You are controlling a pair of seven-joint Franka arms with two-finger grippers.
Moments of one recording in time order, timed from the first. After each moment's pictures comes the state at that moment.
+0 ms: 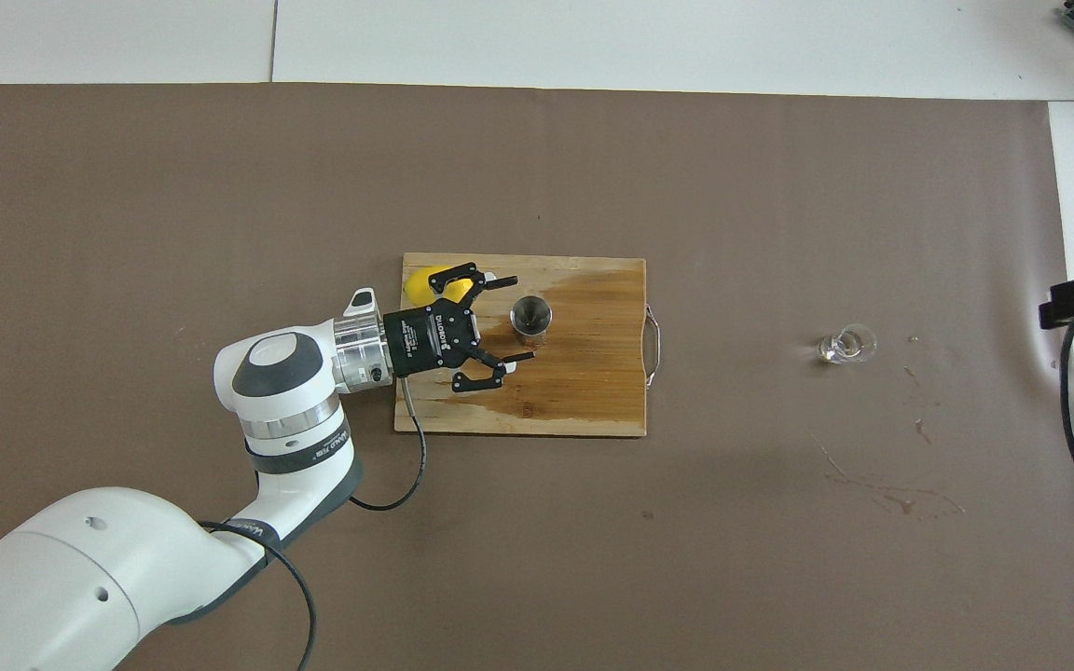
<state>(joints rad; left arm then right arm) -0.21 0.44 -0.19 -2.06 -1.93 2.04 -0.51 0.04 -0.03 -0.15 -1.59 -0.05 1.55 -0.03</state>
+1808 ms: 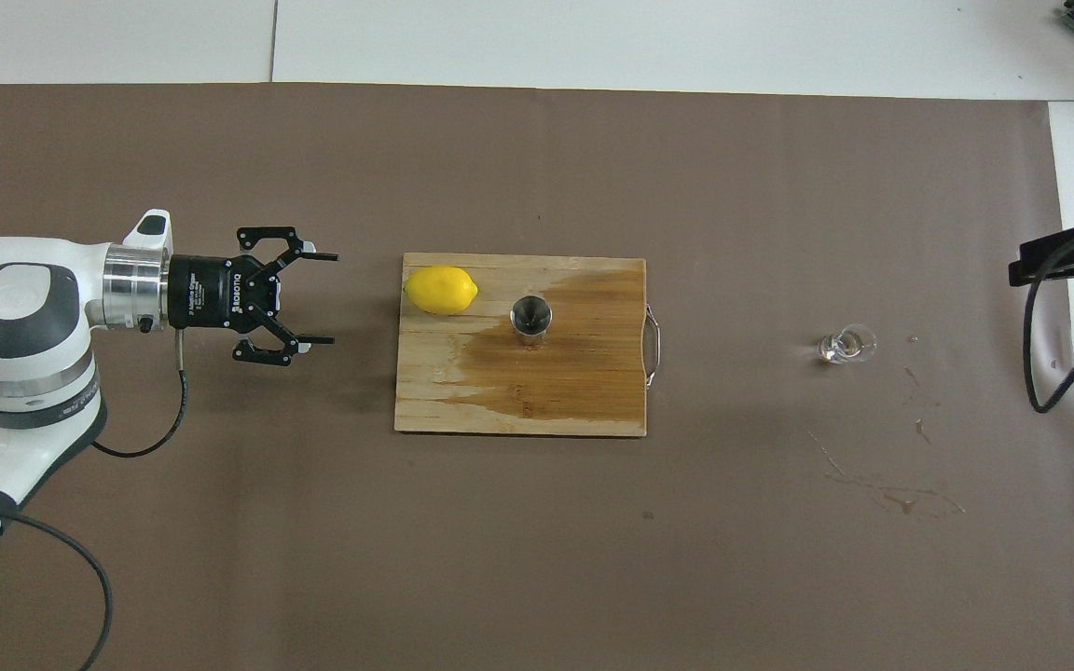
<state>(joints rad) 0.17 0.32 -0.17 -1.94 -1.16 1.82 -0.59 0.04 0.07 -0.15 -1.55 0.00 1.65 -0.06</state>
